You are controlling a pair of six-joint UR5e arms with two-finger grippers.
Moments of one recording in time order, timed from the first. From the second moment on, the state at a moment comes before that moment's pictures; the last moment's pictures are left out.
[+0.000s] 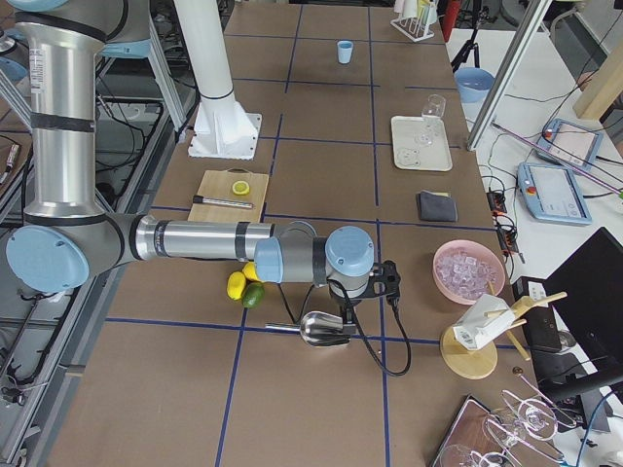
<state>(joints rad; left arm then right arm) -1.57 -1.58 -1.75 -1.62 -2.33 0.07 1.60 -1.61 1.66 -1.53 2.45 -0.04</state>
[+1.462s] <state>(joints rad) -1.32 -1.46 -2.03 -2.07 -2.15 -0.48 1.12 -1.68 1.56 -0.76 2.28 0.81</state>
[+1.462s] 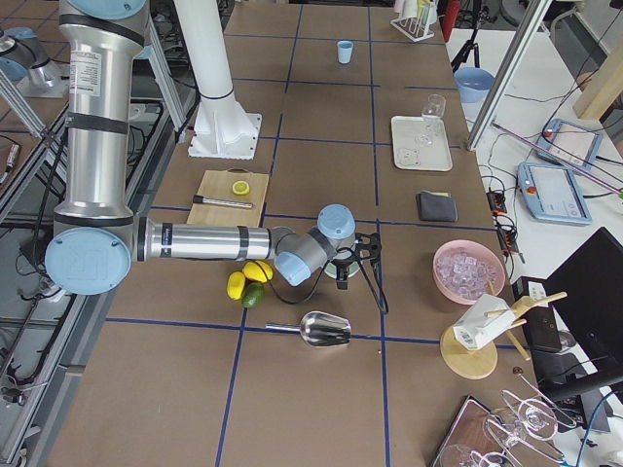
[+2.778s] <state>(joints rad) -1.22 -1.45 -2.06 -2.08 -2.07 -0.57 1.06 -1.69 1.51 -0.67 2.26 0.84</state>
